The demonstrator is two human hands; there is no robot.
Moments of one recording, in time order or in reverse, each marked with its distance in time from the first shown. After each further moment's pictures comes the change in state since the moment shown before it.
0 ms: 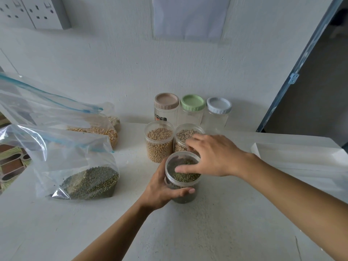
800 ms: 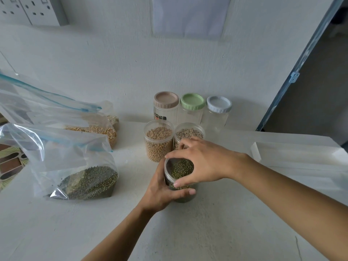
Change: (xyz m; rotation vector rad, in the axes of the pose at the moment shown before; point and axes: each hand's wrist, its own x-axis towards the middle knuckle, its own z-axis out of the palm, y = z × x) left_hand -0.006 -0.004 0.008 -0.098 0.060 -0.077; right_hand 0.007 -0.014 0.003 0.072 -0.182 -0.100
